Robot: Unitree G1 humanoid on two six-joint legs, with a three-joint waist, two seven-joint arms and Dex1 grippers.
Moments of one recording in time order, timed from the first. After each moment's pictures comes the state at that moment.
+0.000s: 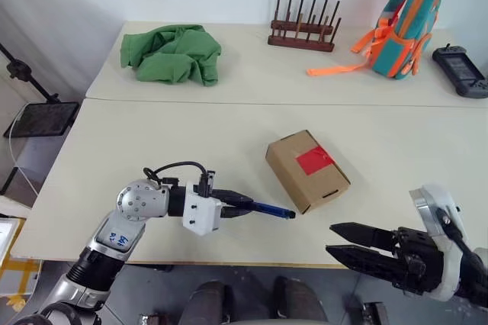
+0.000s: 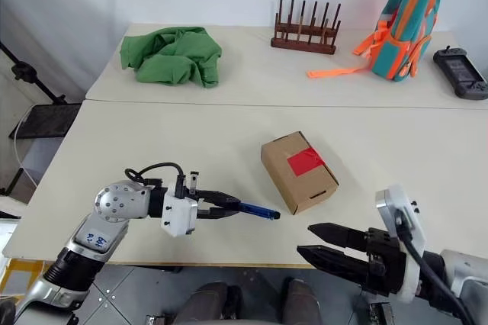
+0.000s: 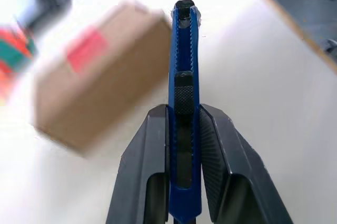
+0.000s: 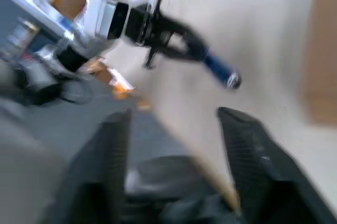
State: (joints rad) left arm -0.33 0.60 -0.24 -0.10 -0.10 -0.52 -1.01; right arm 0.57 -1.21 -0.63 -0.78 1.85 0.77 0.37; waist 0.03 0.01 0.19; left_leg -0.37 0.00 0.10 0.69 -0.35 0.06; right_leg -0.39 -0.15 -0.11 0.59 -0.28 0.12
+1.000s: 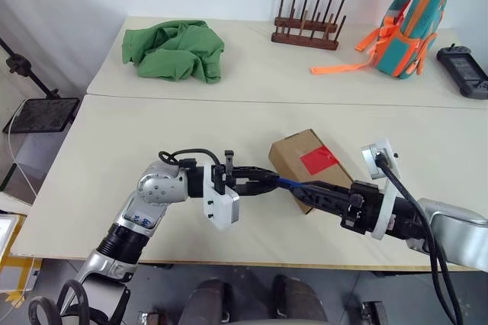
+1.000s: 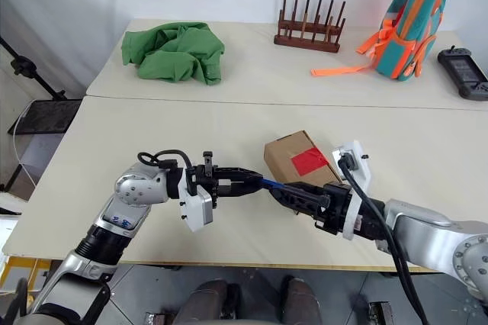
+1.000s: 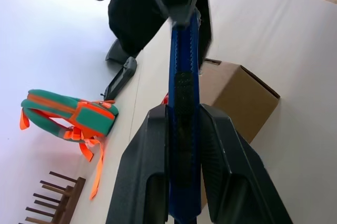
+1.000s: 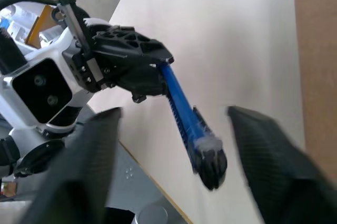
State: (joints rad) left arm -0.50 0.47 -0.27 0.02 0.04 -0.70 -0.86; right arm -0.05 -1.10 -0.09 -0.66 1.95 0.70 -0.05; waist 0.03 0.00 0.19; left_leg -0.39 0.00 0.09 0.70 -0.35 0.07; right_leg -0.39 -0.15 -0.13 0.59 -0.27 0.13
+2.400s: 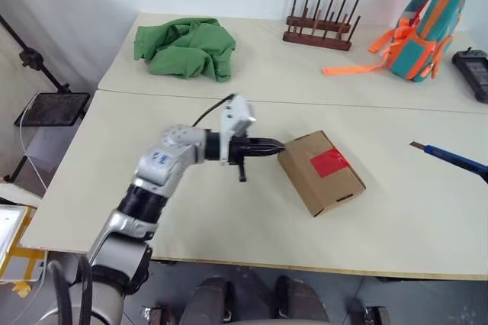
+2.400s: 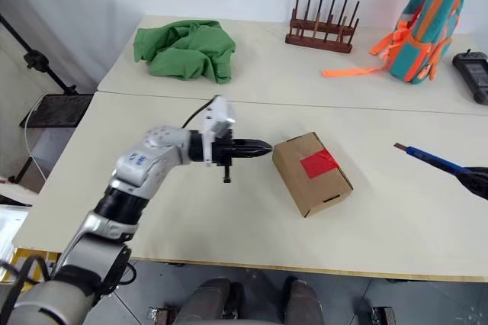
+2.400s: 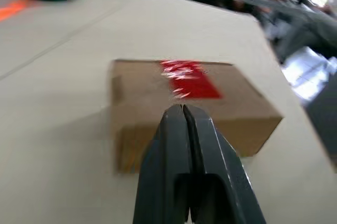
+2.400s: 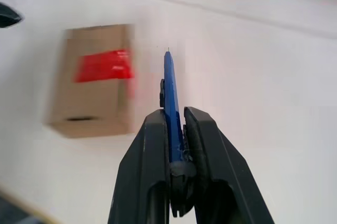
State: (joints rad) left arm -0.84 0.34 -0.29 0.17 -0.41 0.49 -0.98; right arm 0.51 -1.12 -1.26 -0.43 1.13 1.01 0.77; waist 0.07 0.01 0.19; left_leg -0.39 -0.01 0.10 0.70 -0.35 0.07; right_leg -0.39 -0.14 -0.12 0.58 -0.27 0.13
